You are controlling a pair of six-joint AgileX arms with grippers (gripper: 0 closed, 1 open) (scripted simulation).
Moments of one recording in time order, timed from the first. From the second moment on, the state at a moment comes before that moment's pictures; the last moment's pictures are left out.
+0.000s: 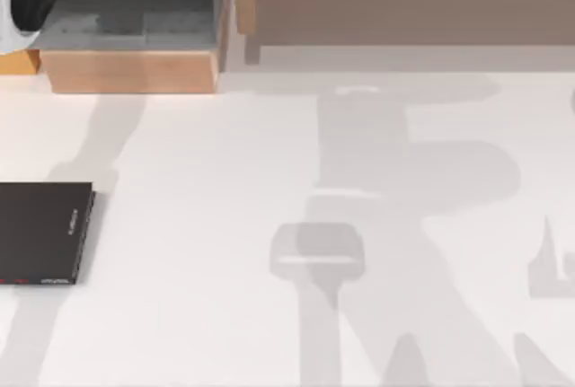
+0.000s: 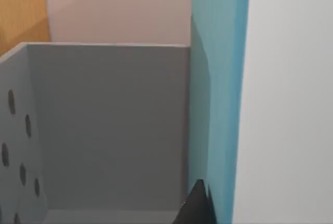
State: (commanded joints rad) left arm -0.17 1.95 1.36 0.59 -0.13 0.00; right arm 0.00 0.00 0.00 0.00 0.00 0.00
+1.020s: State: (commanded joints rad) left arm 0.03 1.39 0.50 0.86 0.13 1.22; right arm 0.00 0.00 0.00 0.00 0.00 0.00
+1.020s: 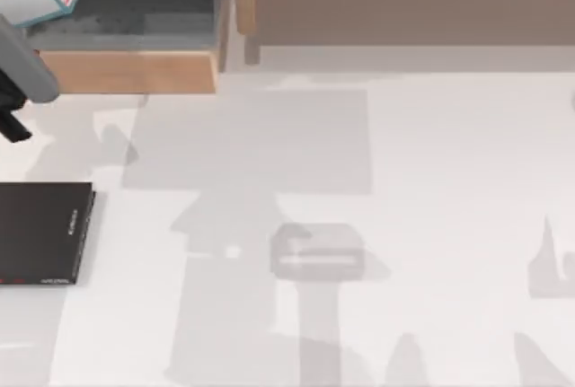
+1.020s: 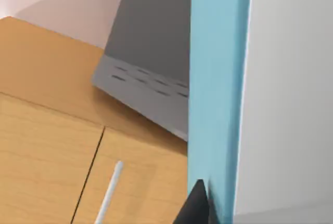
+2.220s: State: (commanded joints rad) left arm 0.29 1.41 0.07 0.79 0.29 1.75; right arm 0.00 0.00 0.00 0.00 0.00 0.00
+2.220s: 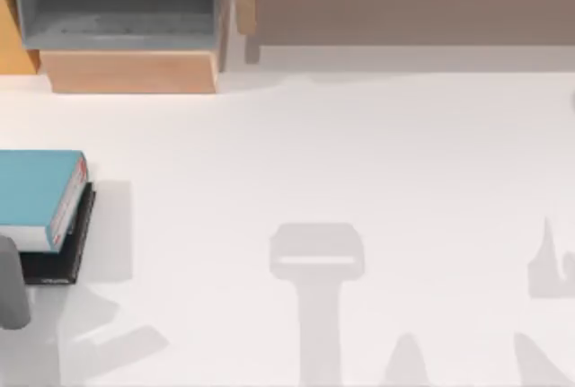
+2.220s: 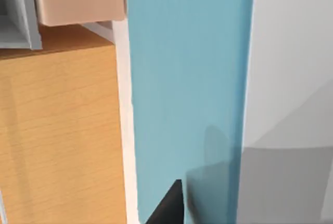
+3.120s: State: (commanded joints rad) left arm 0.29 1.41 0.07 0.79 0.29 1.75; right arm 0.00 0.00 0.00 0.00 0.00 0.00
